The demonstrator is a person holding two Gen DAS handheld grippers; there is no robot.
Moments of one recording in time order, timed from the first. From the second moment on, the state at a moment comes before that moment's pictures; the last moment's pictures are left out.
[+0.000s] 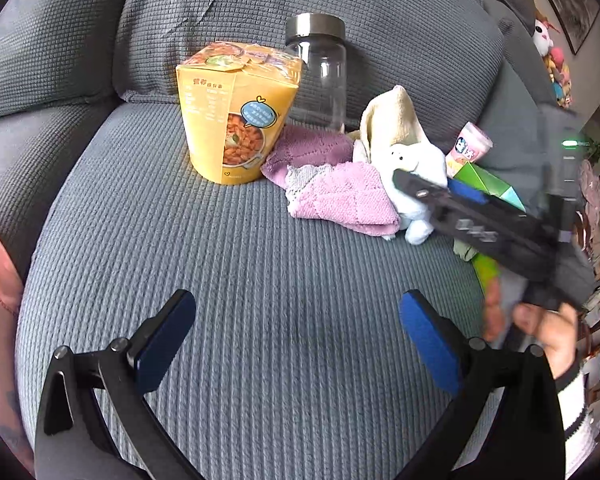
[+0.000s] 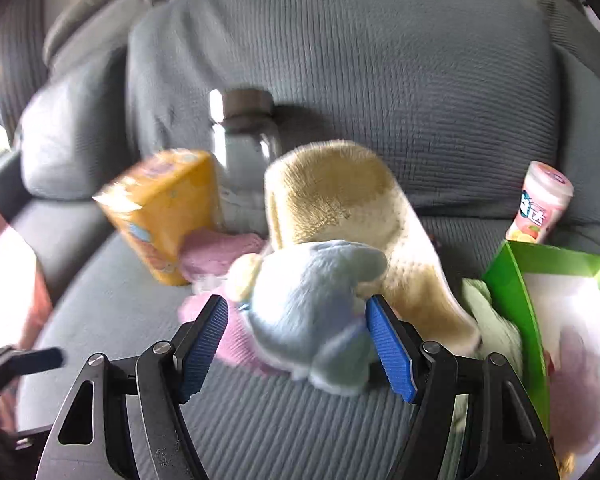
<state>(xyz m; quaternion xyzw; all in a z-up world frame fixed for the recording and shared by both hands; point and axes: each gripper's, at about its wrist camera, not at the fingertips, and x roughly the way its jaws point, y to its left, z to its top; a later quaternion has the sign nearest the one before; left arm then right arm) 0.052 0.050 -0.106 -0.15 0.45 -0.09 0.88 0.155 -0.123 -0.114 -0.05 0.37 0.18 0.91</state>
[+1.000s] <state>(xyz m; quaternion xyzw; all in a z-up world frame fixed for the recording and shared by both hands) 0.030 0.005 -0.095 -0.18 0.46 -0.20 0.85 0.003 -0.175 -0.125 0.00 0.45 0.29 0.84</state>
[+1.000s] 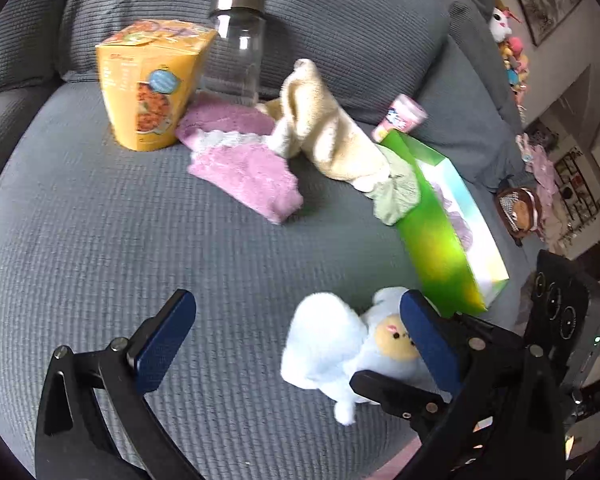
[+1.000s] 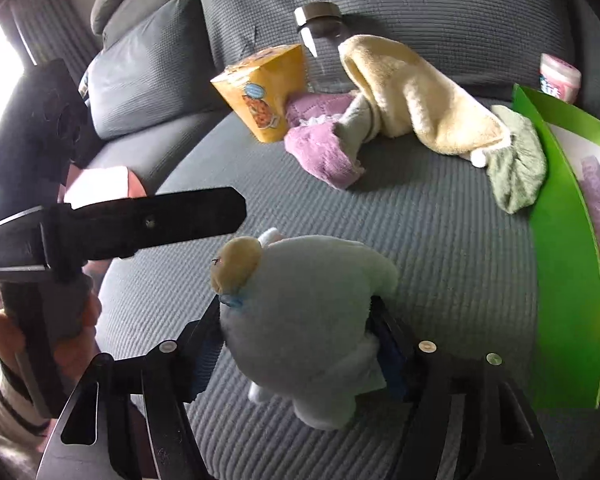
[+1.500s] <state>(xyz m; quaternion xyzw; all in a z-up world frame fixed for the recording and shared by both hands) 0.030 -0.052 -0.125 -0.19 0.51 -0.28 0.79 -0.016 -0.188 -0.145 0.03 0.42 0.30 0.86</state>
